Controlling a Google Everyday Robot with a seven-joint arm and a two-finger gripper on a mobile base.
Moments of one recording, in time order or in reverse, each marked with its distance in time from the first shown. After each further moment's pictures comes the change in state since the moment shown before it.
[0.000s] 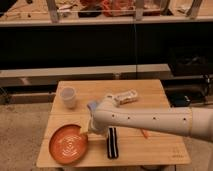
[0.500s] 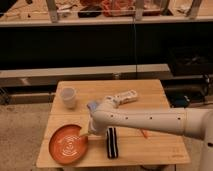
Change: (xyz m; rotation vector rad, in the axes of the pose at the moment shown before) arm 0.001 0.000 0.023 0.008 -0.031 -0.047
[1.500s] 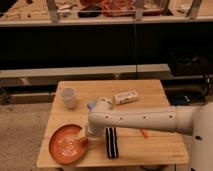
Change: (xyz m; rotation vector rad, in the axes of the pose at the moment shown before) arm -0.009 -0.008 0.020 -0.030 -0.039 -0.084
